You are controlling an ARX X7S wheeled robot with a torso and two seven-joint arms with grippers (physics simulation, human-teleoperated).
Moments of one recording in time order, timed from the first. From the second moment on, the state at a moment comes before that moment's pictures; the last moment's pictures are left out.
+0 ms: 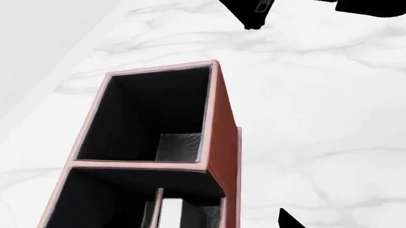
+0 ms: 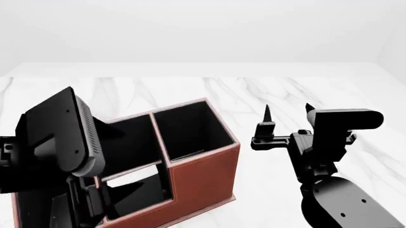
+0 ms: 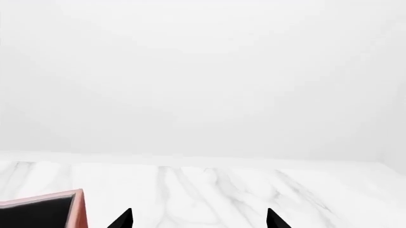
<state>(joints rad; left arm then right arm) -1.76 -1.22 1.27 0.57 -1.46 -0.96 0.28 0.41 0.45 -0.20 -0.51 0.60 0.67 0.44</state>
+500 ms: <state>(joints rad) -1.62 -1.34 1.23 0.62 -1.37 -0.60 0.18 0.69 0.46 -0.18 -0.70 0.67 0.87 0.54</state>
